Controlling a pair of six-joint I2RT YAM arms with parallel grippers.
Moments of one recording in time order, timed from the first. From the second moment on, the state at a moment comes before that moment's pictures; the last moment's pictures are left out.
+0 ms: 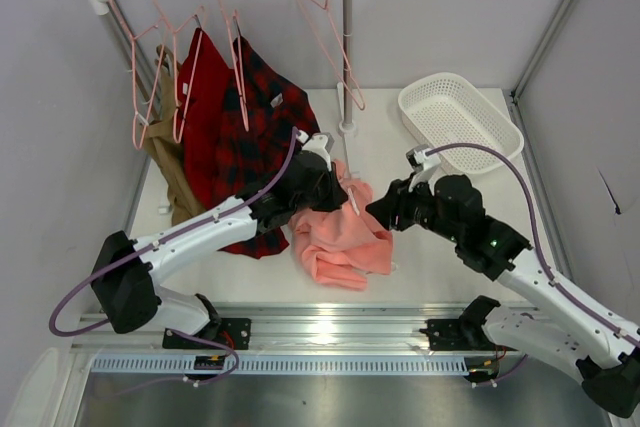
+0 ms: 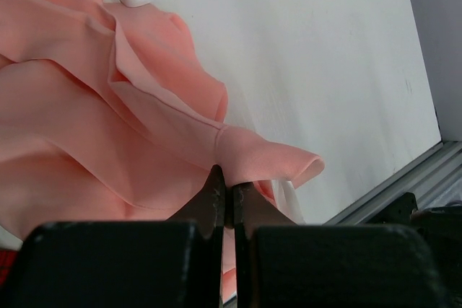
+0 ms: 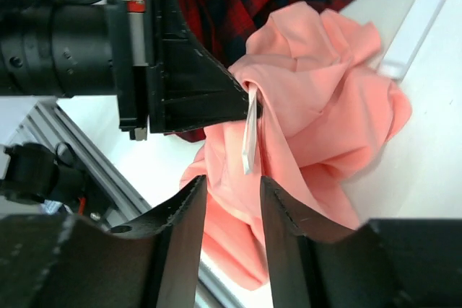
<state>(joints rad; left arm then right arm) -0.87 1.39 1.09 -0.29 -0.12 -0.68 0.73 0.85 0.82 -0.29 -0.09 0.41</state>
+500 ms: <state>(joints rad) -0.87 1.39 1.06 -0.26 -0.10 -0.68 0.76 1.00 0.85 -0.25 -0.07 0.28</state>
